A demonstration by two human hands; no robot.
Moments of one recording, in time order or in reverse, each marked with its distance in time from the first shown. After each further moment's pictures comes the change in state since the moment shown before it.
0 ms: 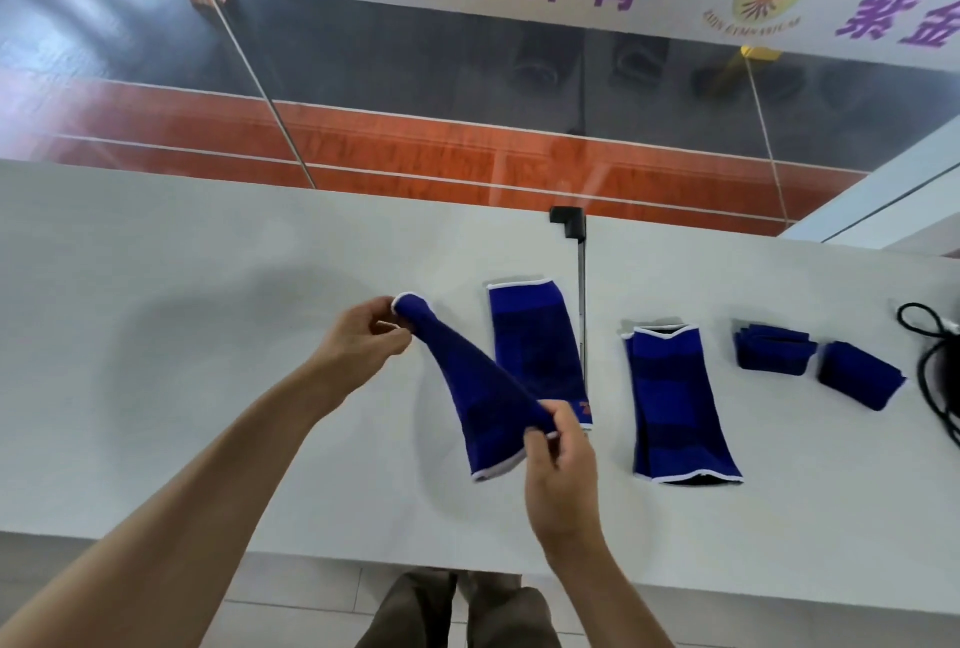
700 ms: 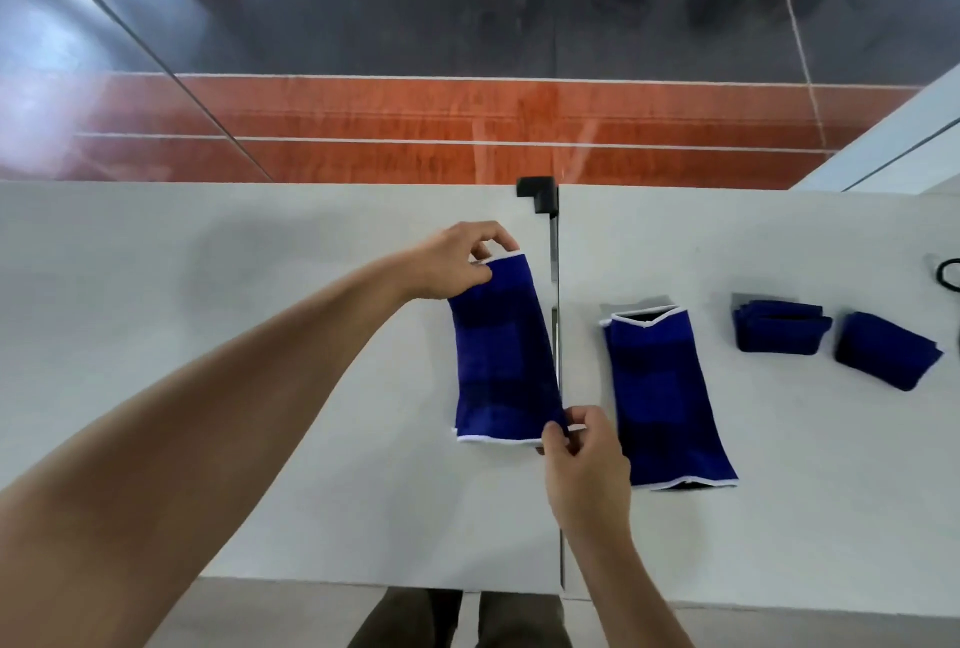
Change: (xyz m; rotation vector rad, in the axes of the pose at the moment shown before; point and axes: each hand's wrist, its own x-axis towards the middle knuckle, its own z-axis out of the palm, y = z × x) left_hand 0.111 0.096 0.113 0.570 -0.448 0.189; right_hand 0.054 0.049 -0.054 -0.170 0.139 0.294
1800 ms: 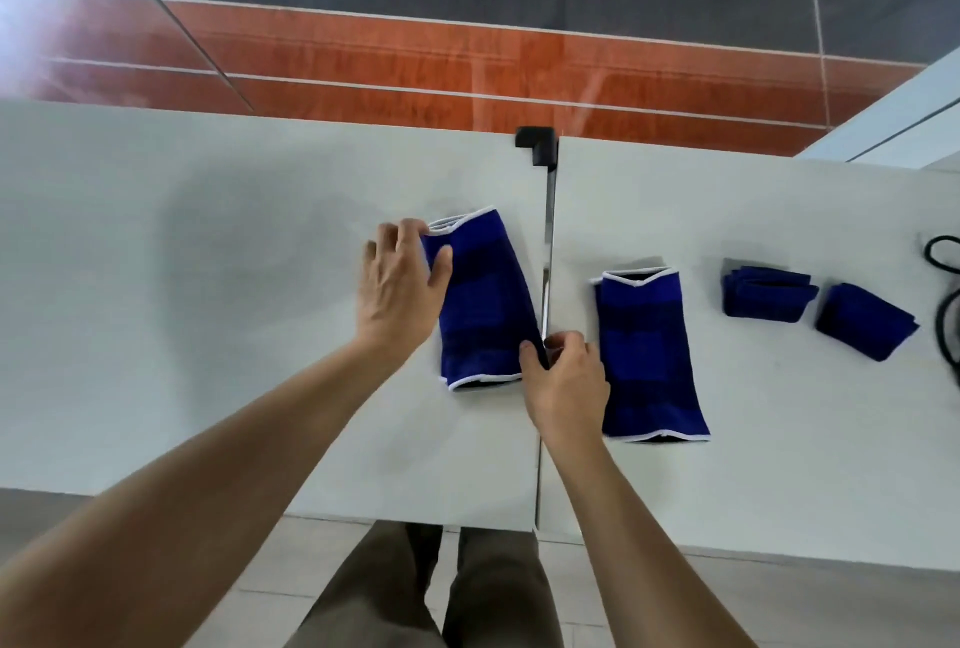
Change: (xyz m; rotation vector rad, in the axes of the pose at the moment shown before) left_hand -0.050 -0.048 0.089 0.174 0.754 -0.178; right_hand 0.046 0.007 0.017 -0.370 0.078 -0.115
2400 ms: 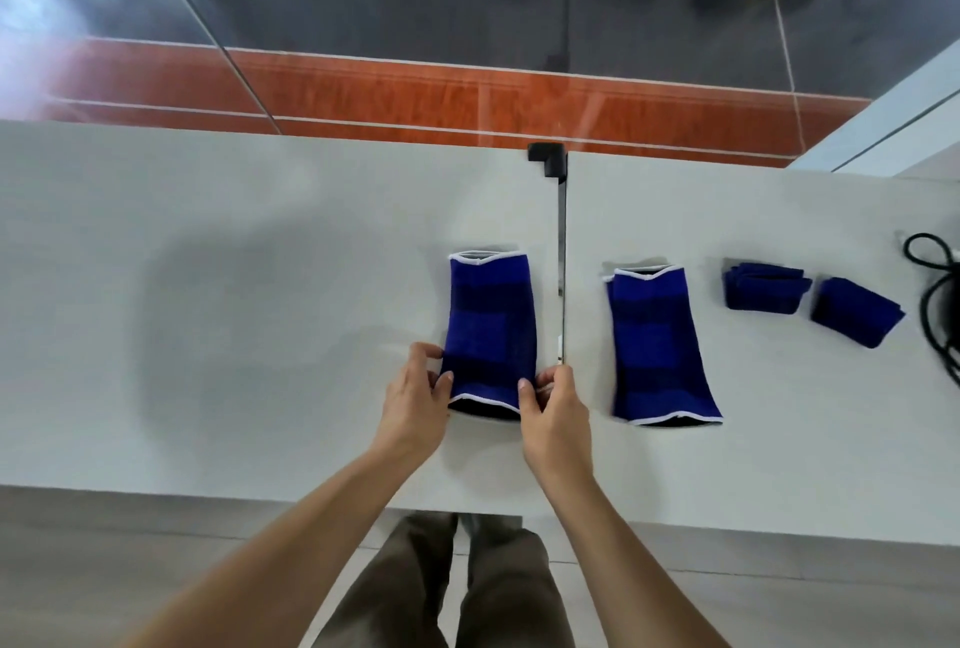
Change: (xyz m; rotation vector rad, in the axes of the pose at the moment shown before) left_hand -0.121 -0.039 -0.007 -0.423 -0.326 -0.328; right_hand -0.068 0.004 0.016 0.222 -0.082 -0.059
